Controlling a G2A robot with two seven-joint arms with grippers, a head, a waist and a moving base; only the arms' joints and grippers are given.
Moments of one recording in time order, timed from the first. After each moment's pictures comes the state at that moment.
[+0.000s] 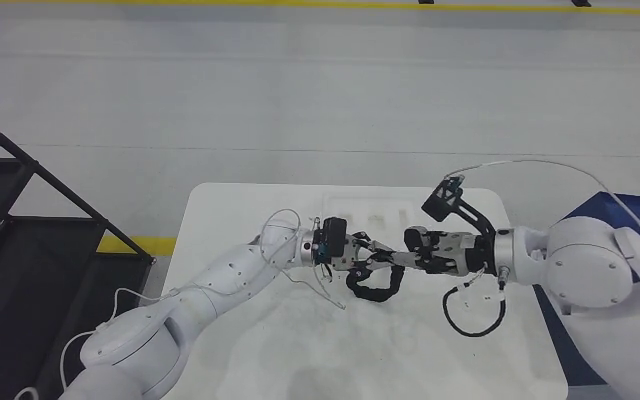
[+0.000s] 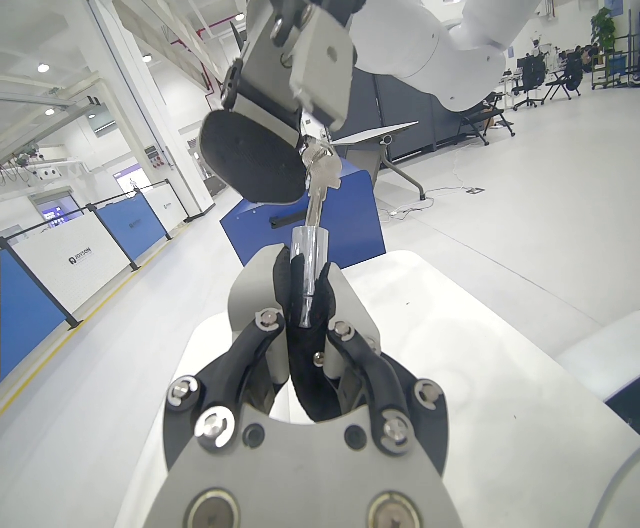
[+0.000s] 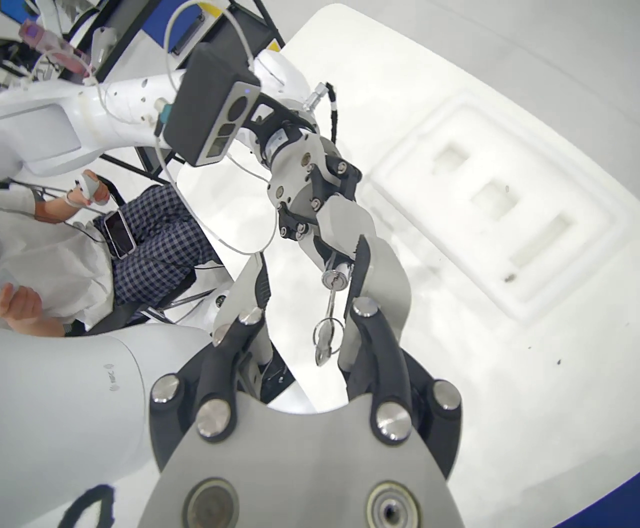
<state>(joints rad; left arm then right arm) 0.67 -1.25 -0.38 -0.95 1.56 -0.71 1.11 -1.10 -0.85 1.28 -2.06 -0.17 -0.22 1.22</state>
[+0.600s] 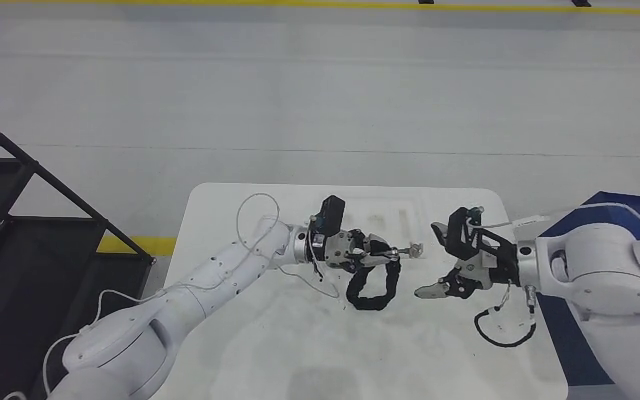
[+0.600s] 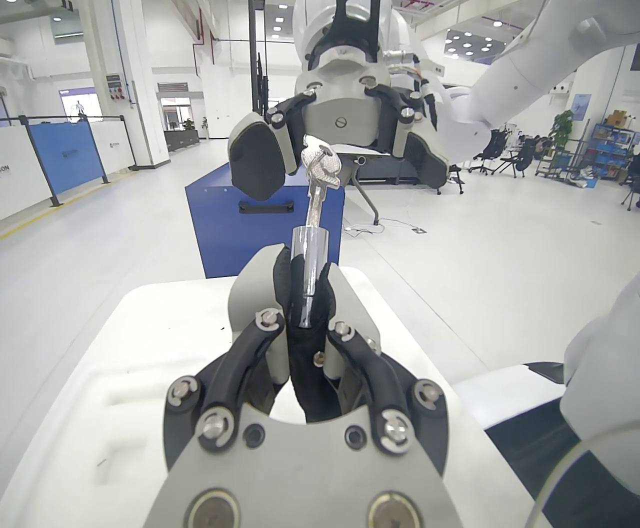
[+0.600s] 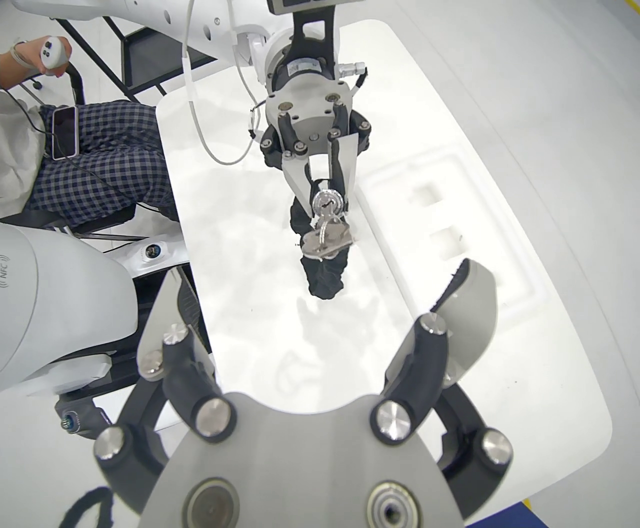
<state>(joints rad) 0.67 -1.18 -0.38 -1.05 1.19 -1.01 0.80 -1.24 -0.79 1.39 -2.00 -0.24 -0.71 1.11</state>
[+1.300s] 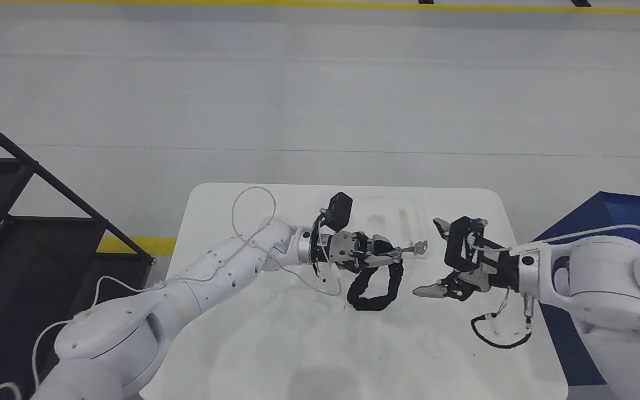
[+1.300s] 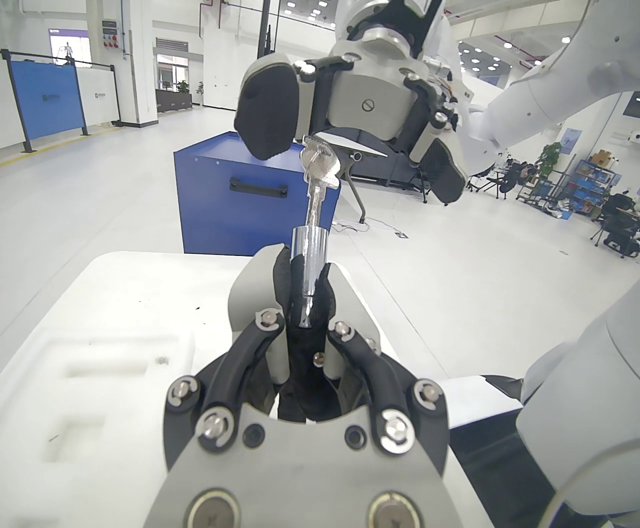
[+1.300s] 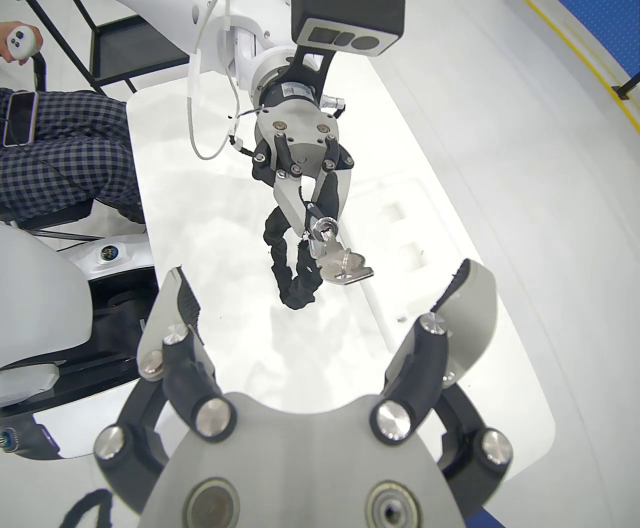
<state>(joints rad) 0.59 -1.15 -0.24 -1.07 0.81 -1.01 0.54 -1.32 -0.79 1.42 -2.11 -0.48 -0.74 0.94</state>
